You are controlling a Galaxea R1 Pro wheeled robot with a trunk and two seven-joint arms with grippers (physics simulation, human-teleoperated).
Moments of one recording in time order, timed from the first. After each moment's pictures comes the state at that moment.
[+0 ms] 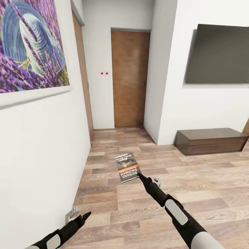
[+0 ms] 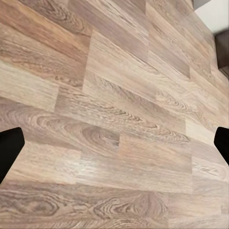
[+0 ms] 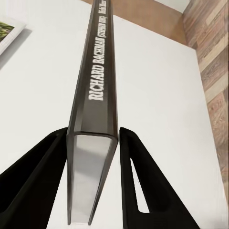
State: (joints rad) left arm -0.58 0.12 0.13 -0.02 0.50 -0.02 -0.56; right arm -0.53 -0.05 0.33 -0.68 -1.27 0.21 0.54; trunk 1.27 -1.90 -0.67
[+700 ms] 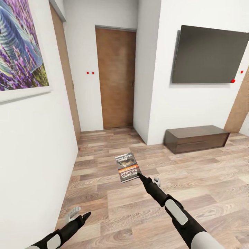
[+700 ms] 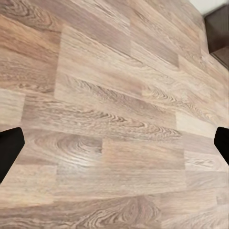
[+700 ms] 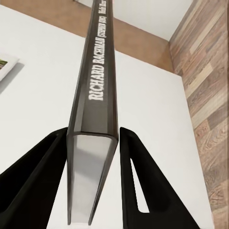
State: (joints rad) left arm -0.58 0.12 0.13 -0.02 0.50 -0.02 -0.55; right arm -0.53 -0.05 0.33 -0.68 -1.27 0.21 0.54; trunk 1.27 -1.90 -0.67
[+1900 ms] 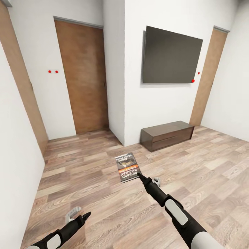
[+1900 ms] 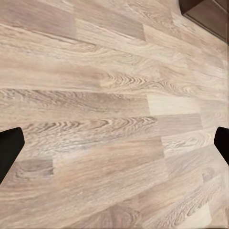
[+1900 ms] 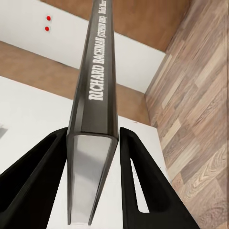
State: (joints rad) left arm -0.58 0.12 0.13 -0.02 0.50 -0.02 -0.55; right arm -0.53 -0.05 0.33 -0.68 -1.27 0.21 0.54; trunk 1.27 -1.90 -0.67
